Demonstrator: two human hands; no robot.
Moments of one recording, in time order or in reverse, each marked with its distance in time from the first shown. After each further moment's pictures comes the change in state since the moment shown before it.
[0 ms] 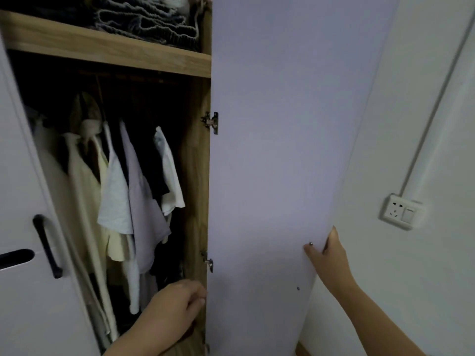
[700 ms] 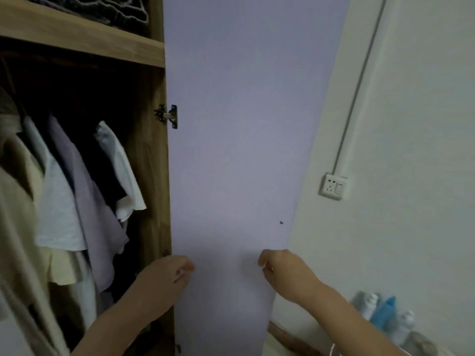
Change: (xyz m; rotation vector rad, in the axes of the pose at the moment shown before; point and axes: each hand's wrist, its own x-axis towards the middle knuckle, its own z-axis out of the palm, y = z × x) left_hand 0.029 -0.020 -0.035 -0.142 -0.094 0.173; right_hand -0.075 -0.043 0.028 -0.798 -0.337 -0.079
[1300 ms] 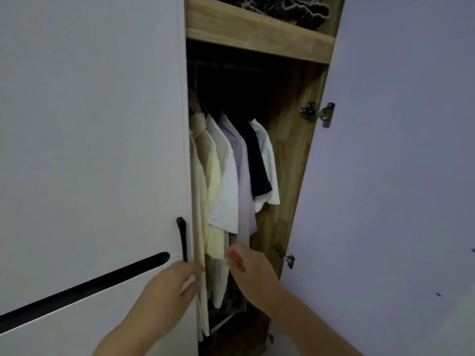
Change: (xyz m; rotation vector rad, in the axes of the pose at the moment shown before) left_hand -0.144 -0.168 -0.137 0.149 0.240 -0.277; right_hand 0.060 -0.313 0.119 0.626 -0.005 -0.458
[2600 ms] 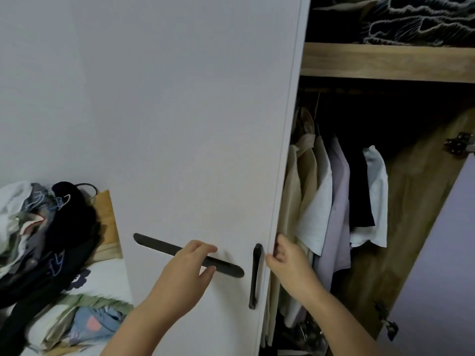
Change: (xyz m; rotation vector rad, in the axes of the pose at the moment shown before) left_hand -0.095 0.056 -0.028 0.211 0.430 -0.477; right_hand 0.019 -0.026 -0.005 0.399 -0.386 -0.162
